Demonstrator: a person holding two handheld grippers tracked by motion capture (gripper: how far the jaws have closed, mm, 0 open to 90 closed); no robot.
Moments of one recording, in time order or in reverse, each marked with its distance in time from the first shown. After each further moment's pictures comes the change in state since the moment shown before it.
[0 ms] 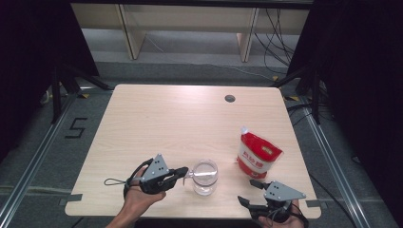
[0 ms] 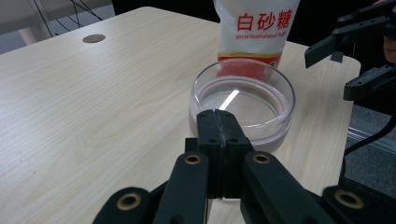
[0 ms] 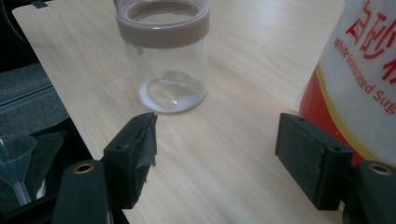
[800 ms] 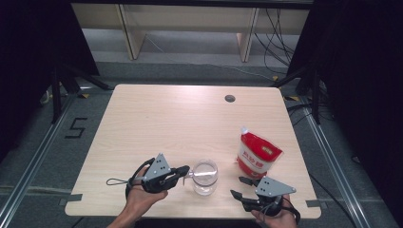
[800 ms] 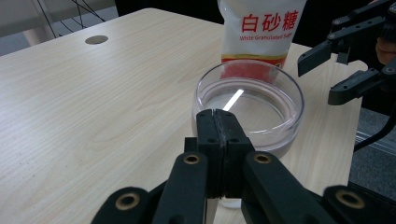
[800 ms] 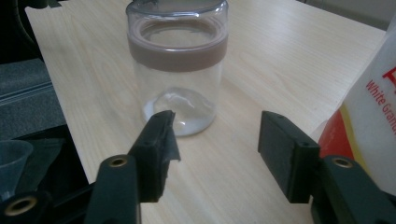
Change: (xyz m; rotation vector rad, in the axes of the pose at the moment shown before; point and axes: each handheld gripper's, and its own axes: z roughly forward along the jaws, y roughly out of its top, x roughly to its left) left arm 0.001 0.000 0.005 -0.005 0.014 0.008; right arm 0.002 0.013 0.020 -0.022 0.041 -0.068
